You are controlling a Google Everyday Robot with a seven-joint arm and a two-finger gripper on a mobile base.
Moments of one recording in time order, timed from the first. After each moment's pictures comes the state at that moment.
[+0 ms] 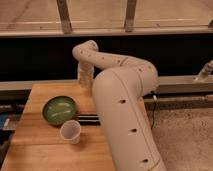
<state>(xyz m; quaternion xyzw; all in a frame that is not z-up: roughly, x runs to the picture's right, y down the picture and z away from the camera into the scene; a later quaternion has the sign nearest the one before) -0.127 -0.054 0.902 -0.25 0.09 0.58 0.77</state>
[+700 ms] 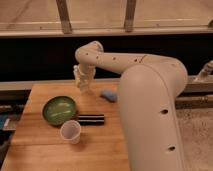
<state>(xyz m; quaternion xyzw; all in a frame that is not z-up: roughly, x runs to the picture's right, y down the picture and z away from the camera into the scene) -0.132 -0.030 0.839 -0.27 0.03 0.55 0.79</state>
